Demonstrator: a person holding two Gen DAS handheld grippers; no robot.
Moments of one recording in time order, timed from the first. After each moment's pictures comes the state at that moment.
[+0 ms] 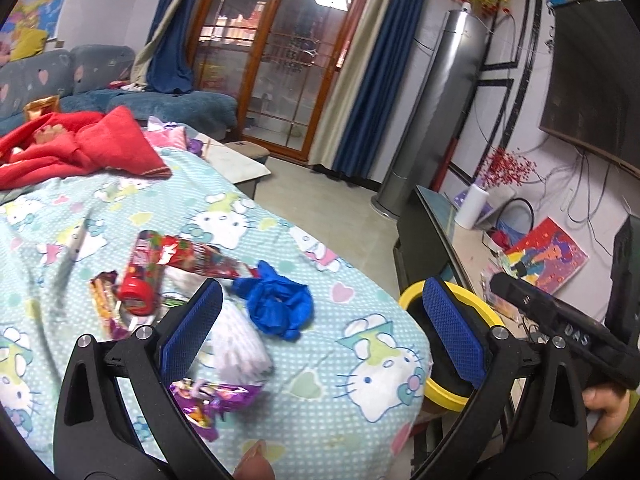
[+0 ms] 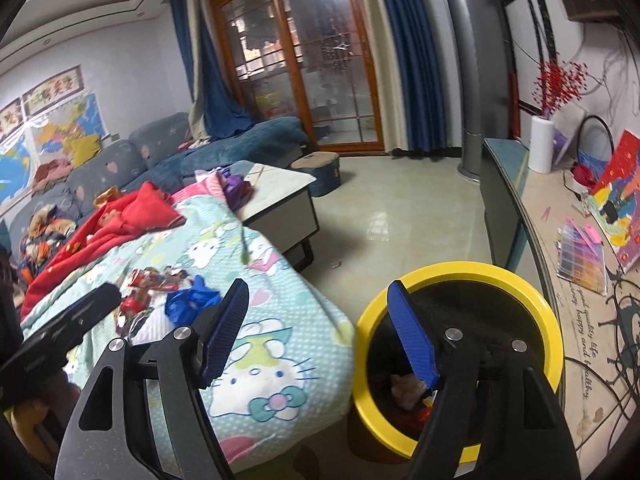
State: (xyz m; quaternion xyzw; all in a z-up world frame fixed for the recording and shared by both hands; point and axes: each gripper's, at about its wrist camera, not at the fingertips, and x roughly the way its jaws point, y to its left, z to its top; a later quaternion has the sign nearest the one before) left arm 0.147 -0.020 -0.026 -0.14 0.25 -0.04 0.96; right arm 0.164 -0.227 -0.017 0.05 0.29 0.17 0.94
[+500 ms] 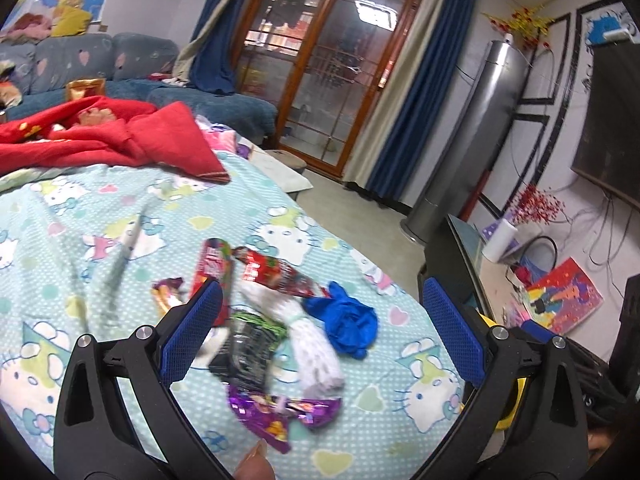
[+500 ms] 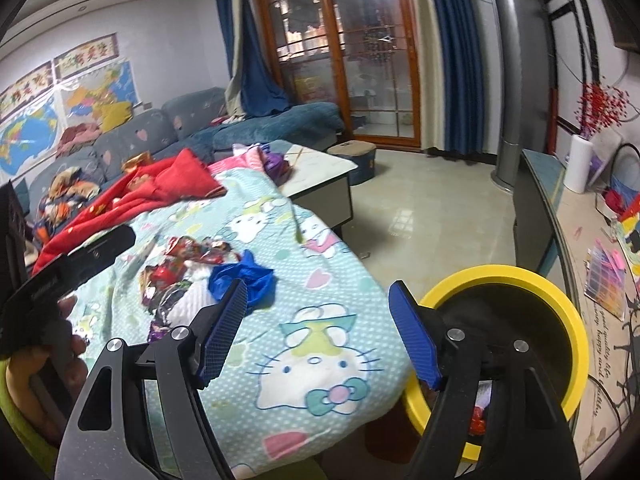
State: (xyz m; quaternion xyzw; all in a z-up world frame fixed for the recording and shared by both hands) left arm 0.138 0.040 -0.025 -0.18 0.23 0.02 0.95; right arm 0.155 -0.173 -0.020 0.01 0.30 0.23 0.93
